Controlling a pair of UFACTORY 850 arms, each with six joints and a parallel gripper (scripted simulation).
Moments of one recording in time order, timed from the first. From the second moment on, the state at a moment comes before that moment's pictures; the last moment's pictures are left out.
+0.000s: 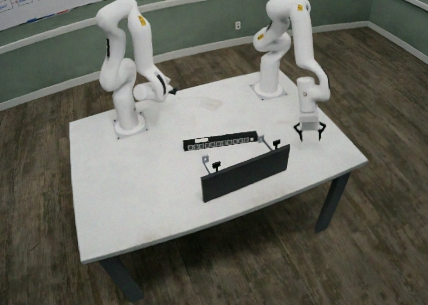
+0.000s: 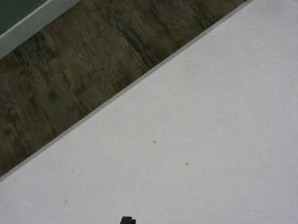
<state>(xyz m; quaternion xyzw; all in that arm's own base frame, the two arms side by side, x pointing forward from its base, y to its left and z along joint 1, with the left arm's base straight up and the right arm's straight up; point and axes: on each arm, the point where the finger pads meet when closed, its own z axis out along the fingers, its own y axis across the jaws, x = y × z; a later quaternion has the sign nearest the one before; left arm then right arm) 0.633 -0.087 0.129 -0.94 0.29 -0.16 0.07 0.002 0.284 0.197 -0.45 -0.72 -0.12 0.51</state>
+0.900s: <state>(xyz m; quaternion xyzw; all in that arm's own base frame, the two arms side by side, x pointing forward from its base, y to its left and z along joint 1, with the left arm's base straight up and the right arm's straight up) 0.599 -0.221 0.179 -0.88 0.45 -0.12 0.10 0.092 0.282 0.215 -0.56 -0.64 -0.12 0.51</state>
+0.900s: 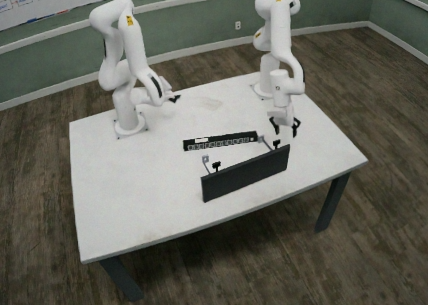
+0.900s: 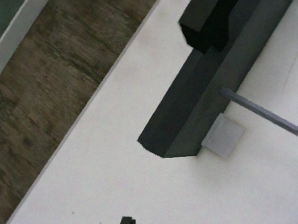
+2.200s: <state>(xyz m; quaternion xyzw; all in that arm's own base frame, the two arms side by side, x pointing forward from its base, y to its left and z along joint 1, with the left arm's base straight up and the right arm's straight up) 0.388 -0.465 0.285 -0.66 0.75 -0.01 0.01 0.278 0.135 0.264 -0.81 -0.37 -0.09 0.44</state>
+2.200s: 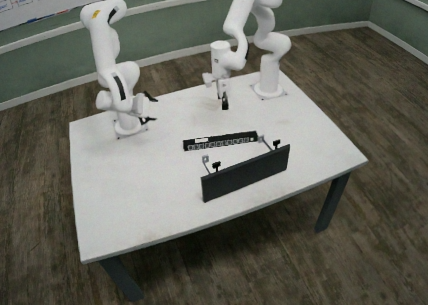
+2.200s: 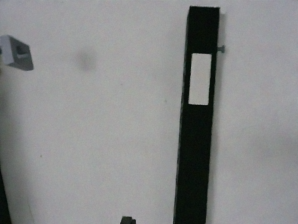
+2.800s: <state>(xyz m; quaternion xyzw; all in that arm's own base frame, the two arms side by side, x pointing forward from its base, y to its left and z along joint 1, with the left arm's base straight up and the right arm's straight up) 0.369 -0.478 0.293 -0.64 0.77 0.00 0.00 0.316 0.010 0.291 -0.90 -0.19 -0.07 0.38</state>
